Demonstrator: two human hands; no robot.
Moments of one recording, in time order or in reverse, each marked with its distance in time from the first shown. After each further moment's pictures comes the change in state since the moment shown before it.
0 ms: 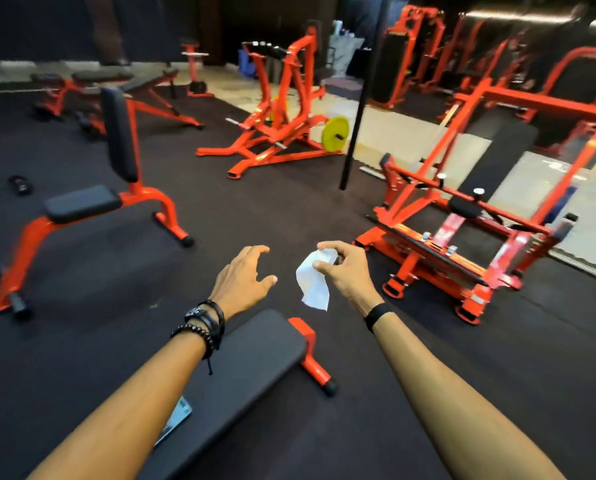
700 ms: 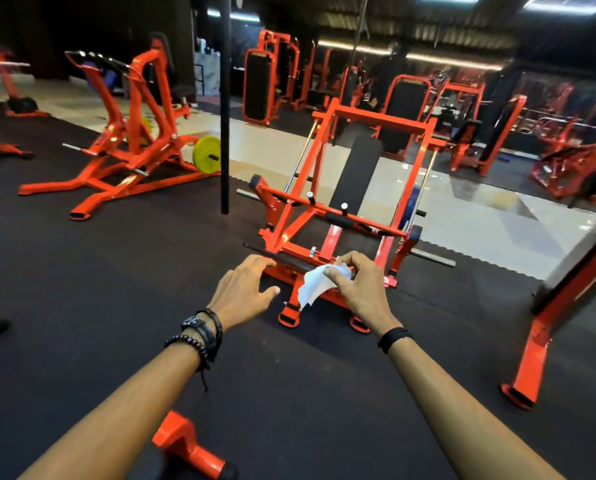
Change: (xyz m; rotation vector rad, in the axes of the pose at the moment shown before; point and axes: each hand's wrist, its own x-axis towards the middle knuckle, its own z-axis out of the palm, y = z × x) left_hand 0.248 0.257 0.211 -0.067 -0.153 0.440; right_hand 0.134 0.108 -0.333 -0.354 0.457 -0.105
